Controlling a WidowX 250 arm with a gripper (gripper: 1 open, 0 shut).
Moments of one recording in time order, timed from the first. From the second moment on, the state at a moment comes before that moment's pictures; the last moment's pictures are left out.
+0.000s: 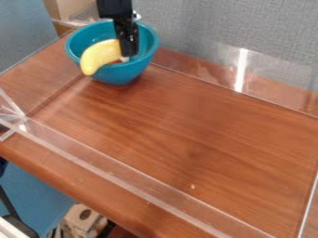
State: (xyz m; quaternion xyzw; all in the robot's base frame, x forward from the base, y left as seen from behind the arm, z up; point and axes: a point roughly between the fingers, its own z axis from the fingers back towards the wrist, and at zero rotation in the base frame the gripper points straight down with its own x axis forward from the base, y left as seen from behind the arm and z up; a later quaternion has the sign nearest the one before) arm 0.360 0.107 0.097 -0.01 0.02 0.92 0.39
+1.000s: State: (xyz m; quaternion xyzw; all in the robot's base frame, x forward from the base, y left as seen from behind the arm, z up) arm 0.351 0.112 0.102 -0.02 0.02 0.92 0.40
